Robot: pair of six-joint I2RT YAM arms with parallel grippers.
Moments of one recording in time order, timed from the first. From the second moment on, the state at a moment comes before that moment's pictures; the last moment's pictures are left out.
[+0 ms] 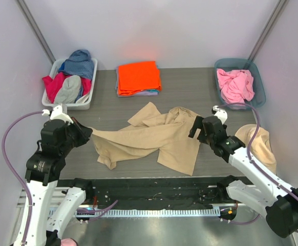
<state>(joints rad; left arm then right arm) -0.18 0.64 1.06 -0.93 -0.02 -0.57 0.45 0.94 0.64 -0.47 0.34 0.64</state>
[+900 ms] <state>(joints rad) -0.18 0.63 1.05 -0.93 -0.02 -0.58 0.61 0.88 0.62 -0.72 0.34 0.86</state>
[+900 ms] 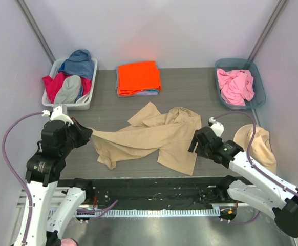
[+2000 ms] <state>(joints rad) -0.18 0.61 1.04 -0.94 -0.03 -0.57 1.16 1.09 0.47 -0.82 0.57 1.52</state>
